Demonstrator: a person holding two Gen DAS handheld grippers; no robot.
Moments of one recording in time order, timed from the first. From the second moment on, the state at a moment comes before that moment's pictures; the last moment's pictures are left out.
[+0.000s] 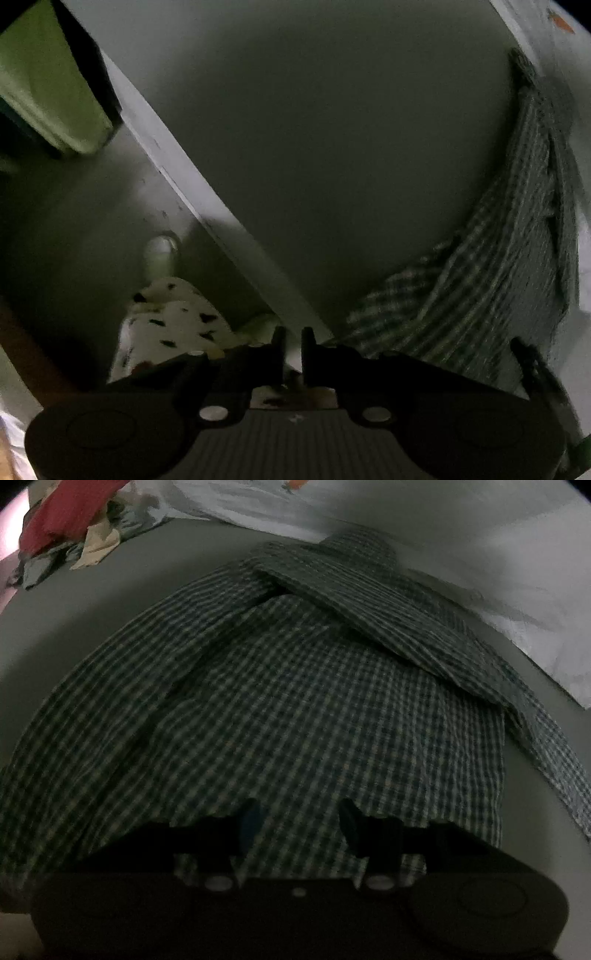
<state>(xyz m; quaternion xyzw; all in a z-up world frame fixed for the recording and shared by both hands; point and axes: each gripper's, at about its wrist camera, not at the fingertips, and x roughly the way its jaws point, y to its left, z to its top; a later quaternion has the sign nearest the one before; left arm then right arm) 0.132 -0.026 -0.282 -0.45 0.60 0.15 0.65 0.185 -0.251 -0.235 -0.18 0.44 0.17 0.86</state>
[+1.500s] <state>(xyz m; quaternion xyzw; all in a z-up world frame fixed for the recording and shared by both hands) 0.584 -0.034 -0.243 -0.30 0.44 -0.03 0.84 0.461 -0.425 -0.224 0.13 0.35 -0.18 0.91</state>
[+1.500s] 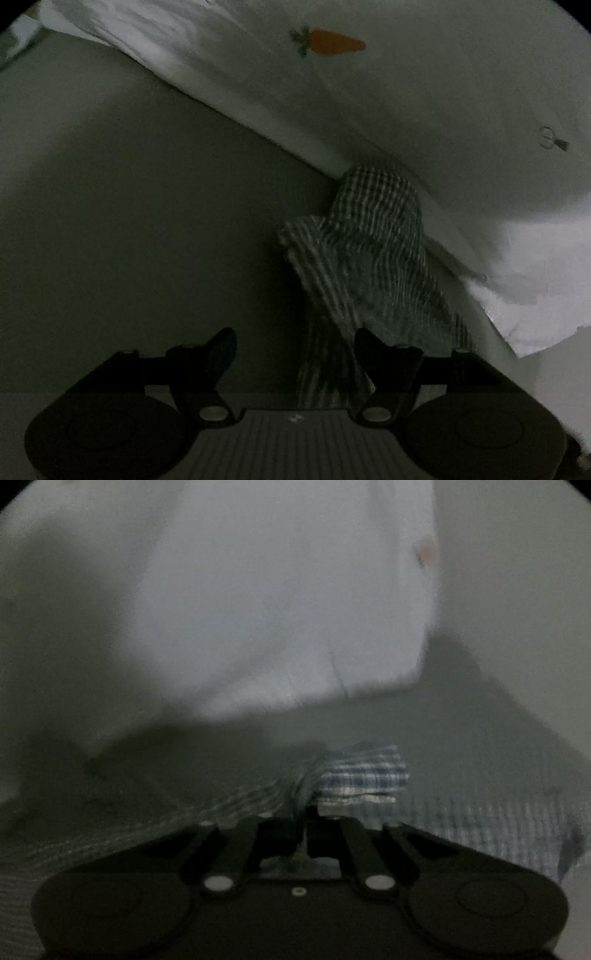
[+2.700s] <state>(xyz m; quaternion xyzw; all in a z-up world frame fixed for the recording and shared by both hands) 0.543 -0.057 -0.208 -0.20 0.41 0.00 0.89 0.389 -0.408 -0.218 0.10 0.38 -0.12 0.91</state>
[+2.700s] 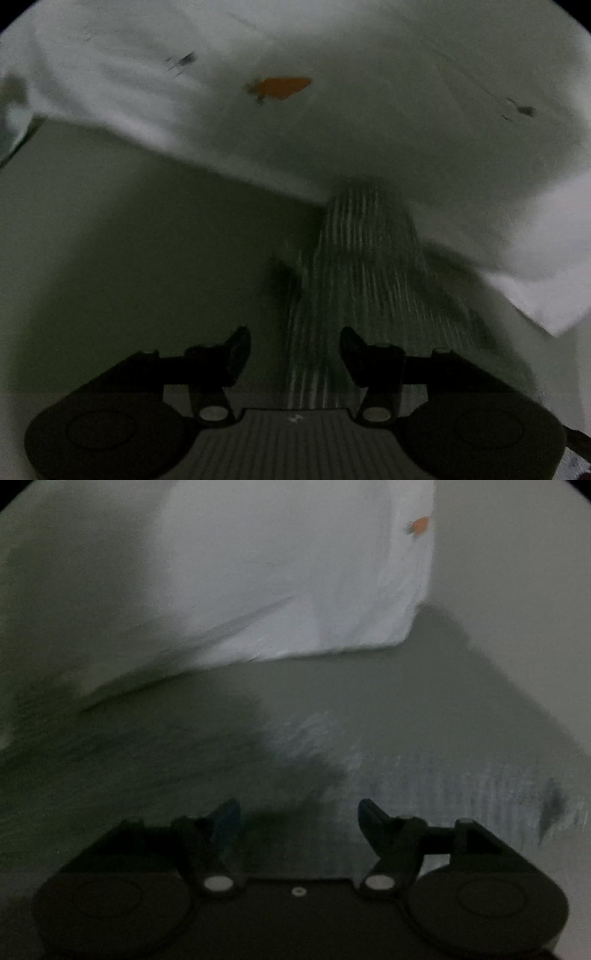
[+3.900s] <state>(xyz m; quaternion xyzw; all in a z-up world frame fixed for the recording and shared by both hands) 0.228 -0.061 -0.314 -0.36 0.62 -0.18 0.67 0.173 -0.276 -0.254 0.13 0.57 0.31 0.75</state>
